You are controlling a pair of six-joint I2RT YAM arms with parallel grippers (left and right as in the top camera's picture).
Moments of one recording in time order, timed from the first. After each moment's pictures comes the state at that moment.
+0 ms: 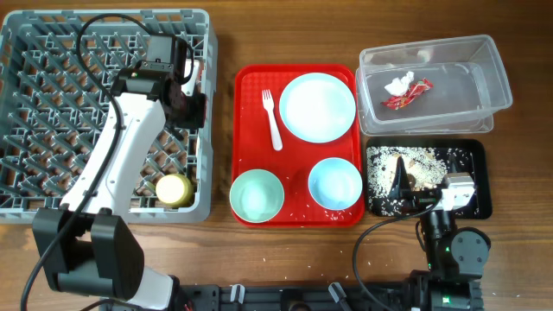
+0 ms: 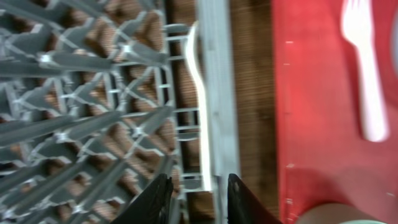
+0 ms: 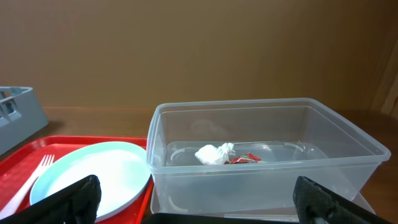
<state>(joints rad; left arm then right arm) -0.14 1.69 1.40 -0.98 -0.03 -0.01 -0.10 0.02 0.01 0.01 -0.14 0.00</state>
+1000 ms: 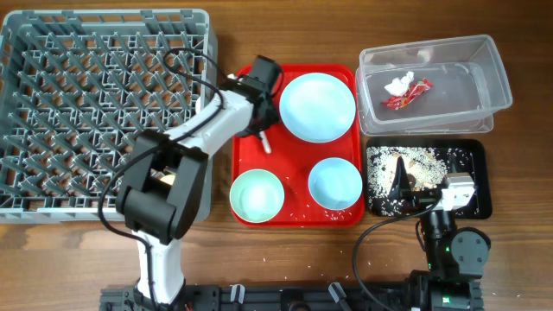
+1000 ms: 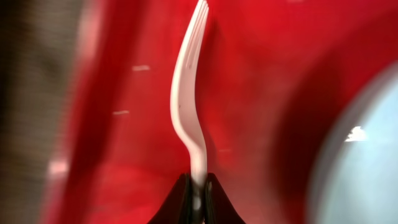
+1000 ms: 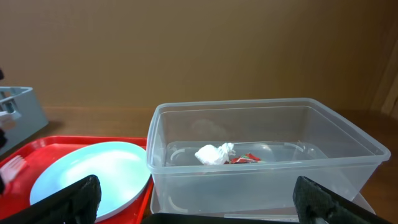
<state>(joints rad) -0.46 2.07 1.43 -0.66 -0.07 -0.77 -0.10 0.02 0.01 0.01 -0.14 0.00</state>
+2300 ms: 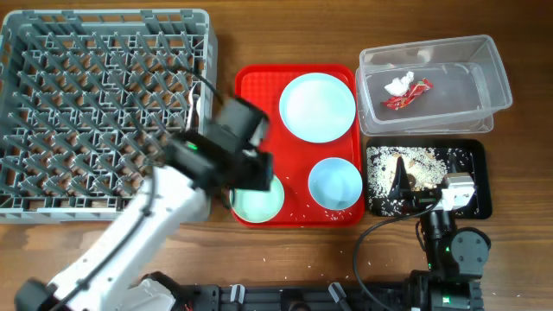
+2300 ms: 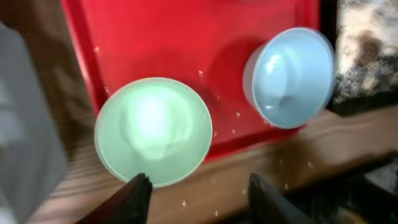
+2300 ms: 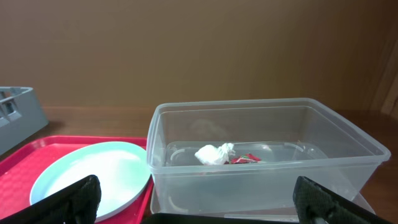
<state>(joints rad) -0.64 1.38 1.19 -1.06 0.13 -0.52 -0.10 0.02 0.01 0.01 -0.14 0.00</state>
